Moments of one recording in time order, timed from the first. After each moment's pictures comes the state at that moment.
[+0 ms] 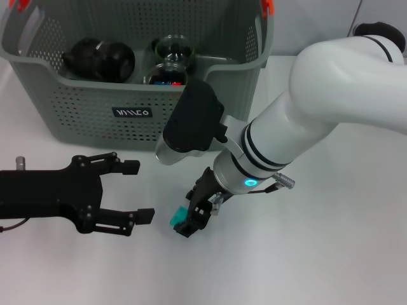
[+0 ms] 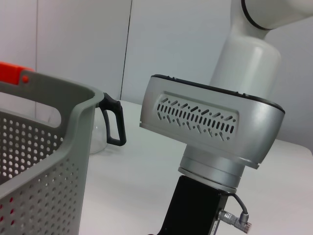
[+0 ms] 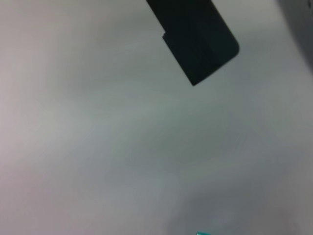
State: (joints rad) left arm -0.35 -2.15 0.63 1.06 2.10 1.86 -1.41; right arm 1.07 2.12 -2.08 -0.67 -2.03 -0.91 2.45
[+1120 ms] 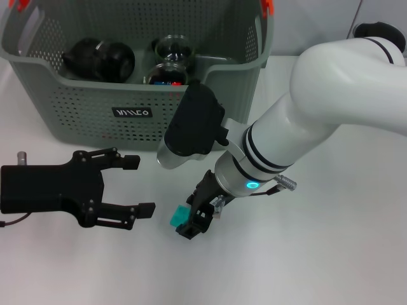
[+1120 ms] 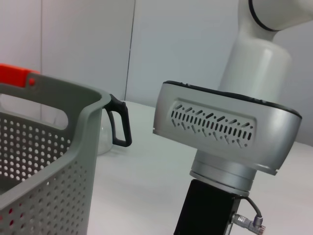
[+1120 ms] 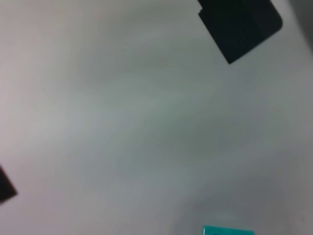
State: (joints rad) left arm -0.37 -2.15 0.64 1.05 2.10 1.84 -1.41; right arm 1.07 2.12 -2.08 -0.67 -2.03 -0.92 2.44
